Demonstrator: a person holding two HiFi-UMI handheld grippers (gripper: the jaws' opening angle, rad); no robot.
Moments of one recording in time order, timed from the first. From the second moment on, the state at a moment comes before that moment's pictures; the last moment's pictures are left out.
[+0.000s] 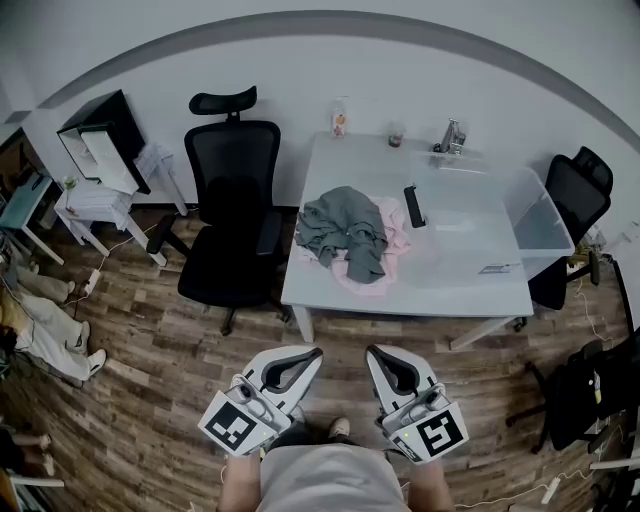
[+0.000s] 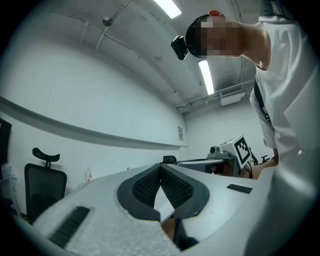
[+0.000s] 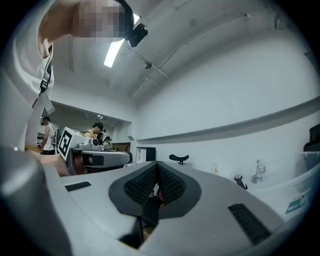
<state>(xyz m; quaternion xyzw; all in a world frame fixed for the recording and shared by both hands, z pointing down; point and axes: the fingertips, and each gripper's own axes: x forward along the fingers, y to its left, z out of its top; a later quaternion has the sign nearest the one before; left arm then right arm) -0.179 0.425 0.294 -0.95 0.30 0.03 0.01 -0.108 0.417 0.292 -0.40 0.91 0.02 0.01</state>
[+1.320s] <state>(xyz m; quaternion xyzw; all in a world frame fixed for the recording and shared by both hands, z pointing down) -0.220 0.267 0.310 -0.96 0.27 0.03 0.00 -0.155 0.264 0.311 -0.44 0.90 0.01 -0.02</state>
